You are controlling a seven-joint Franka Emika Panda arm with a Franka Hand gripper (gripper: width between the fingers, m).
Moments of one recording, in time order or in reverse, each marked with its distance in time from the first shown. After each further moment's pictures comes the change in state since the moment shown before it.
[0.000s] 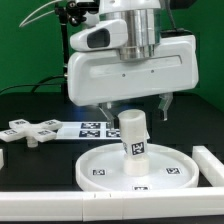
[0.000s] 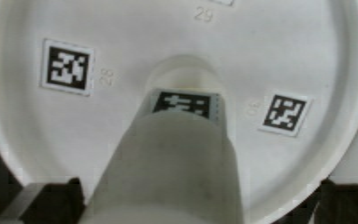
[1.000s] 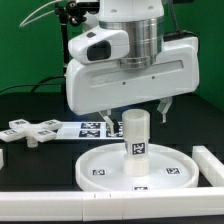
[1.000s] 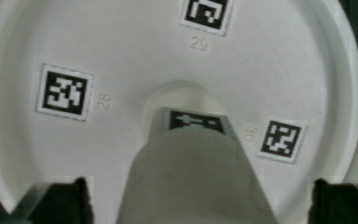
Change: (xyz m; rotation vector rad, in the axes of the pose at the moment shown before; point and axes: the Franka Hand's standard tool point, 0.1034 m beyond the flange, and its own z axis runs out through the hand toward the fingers) arm 0.003 0.008 0.003 0.029 -0.112 -0.015
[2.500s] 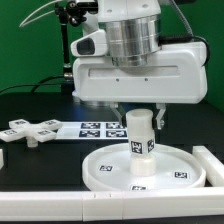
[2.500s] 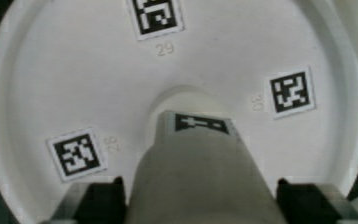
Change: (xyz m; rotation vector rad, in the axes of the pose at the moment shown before) arm -0.001 -0.012 0.002 0.065 0.060 0.857
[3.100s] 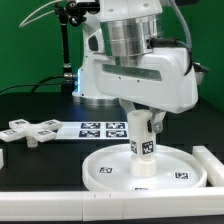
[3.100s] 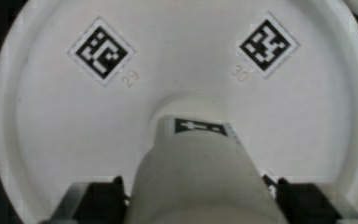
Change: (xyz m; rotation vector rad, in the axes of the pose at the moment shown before) arm -0.002 -0.006 0.001 0.035 0.022 0.582
